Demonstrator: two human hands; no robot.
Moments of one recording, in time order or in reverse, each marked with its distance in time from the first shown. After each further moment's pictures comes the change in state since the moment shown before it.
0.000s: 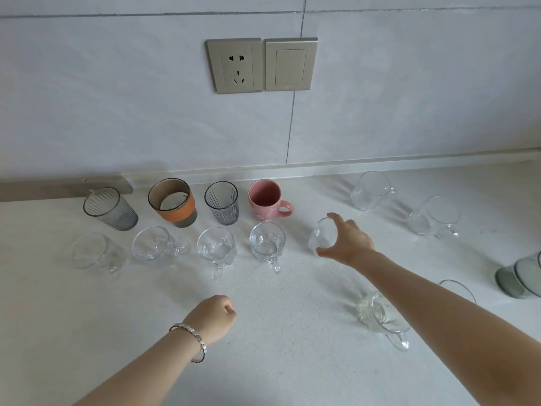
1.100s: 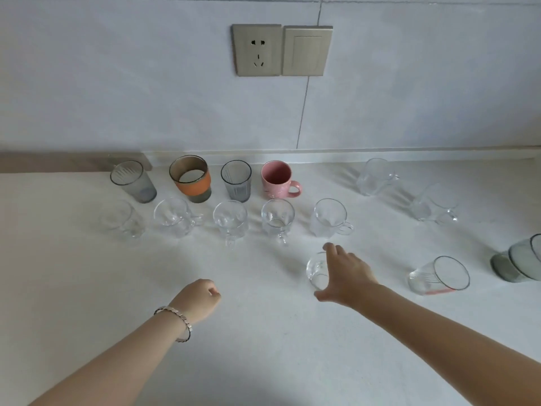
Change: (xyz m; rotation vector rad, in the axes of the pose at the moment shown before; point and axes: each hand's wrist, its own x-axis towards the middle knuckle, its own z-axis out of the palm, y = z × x) left_hand -0.031 -0.039 0.009 -0.096 0.051 -0.051; right_hand -0.117 -0.011 0.028 -0.230 -0.103 -0.147
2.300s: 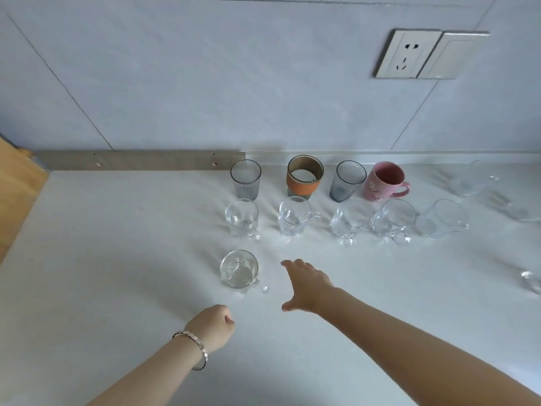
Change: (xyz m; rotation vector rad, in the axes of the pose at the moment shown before) left_hand -0.017 -0.258 -0.094 0.084 -0.063 -0.035; right_hand 0.035 -0.336 0.077 0.005 -0.202 -0.179
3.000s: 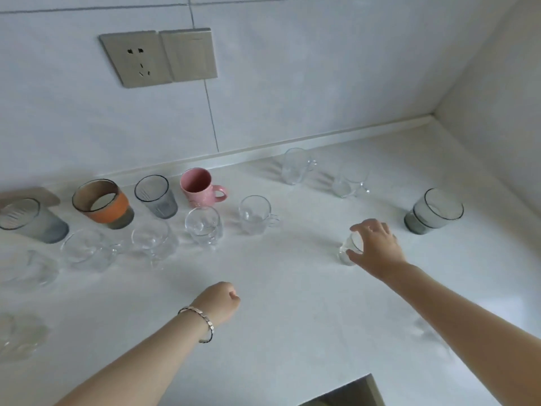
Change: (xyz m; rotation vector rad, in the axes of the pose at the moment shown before) left_hand 0.017 0.384 0.120 0.094 -0.048 0.278; right_hand -0.172 0.468 -0.061 0.191 0.504 0.511
